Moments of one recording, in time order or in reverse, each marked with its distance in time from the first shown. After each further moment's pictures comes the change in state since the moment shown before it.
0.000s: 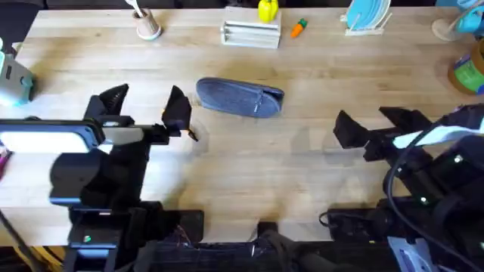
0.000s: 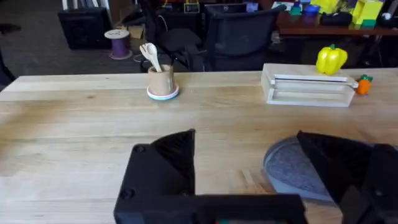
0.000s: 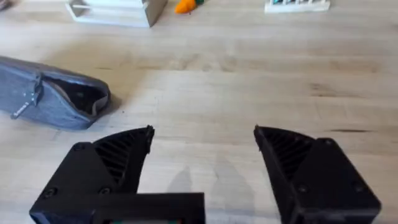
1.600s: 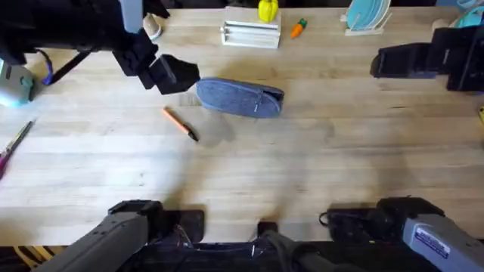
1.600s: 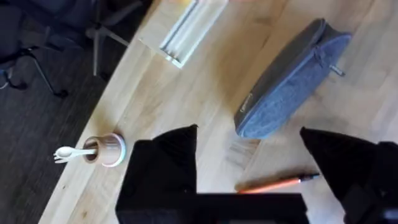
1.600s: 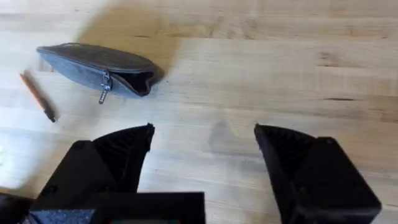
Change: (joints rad) left arm 0.000 1.104 1.175 -0.855 0.465 0.977; right arm 0.000 0.941 1.113 -0.735 -0.077 0.015
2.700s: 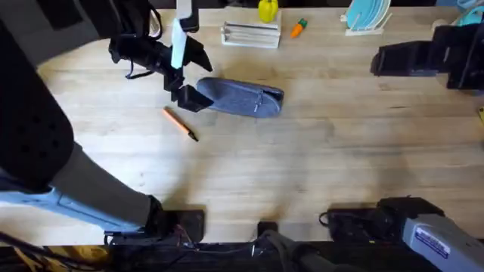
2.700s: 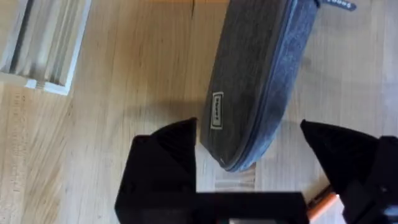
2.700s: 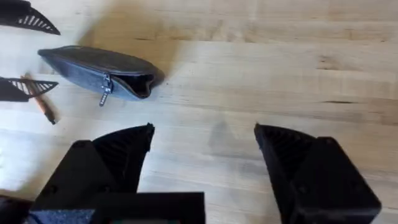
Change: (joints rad) left arm 0.056 0.650 0.000 0.024 0.275 0.520; right arm 0.000 0.000 0.000 0.012 0.000 0.000
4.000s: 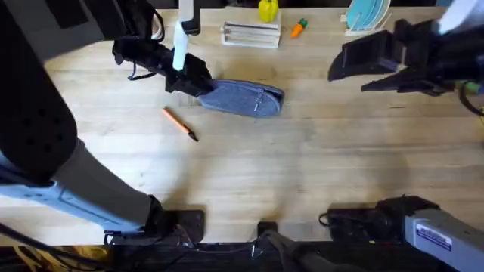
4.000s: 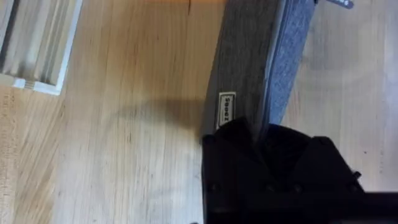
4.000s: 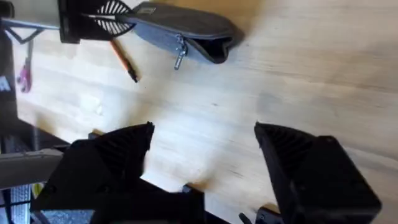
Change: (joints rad) left arm -0.001 0.027 0.000 0.002 0.003 0.010; right arm 0.094 0.133 0.002 -0.028 -0.263 0.186
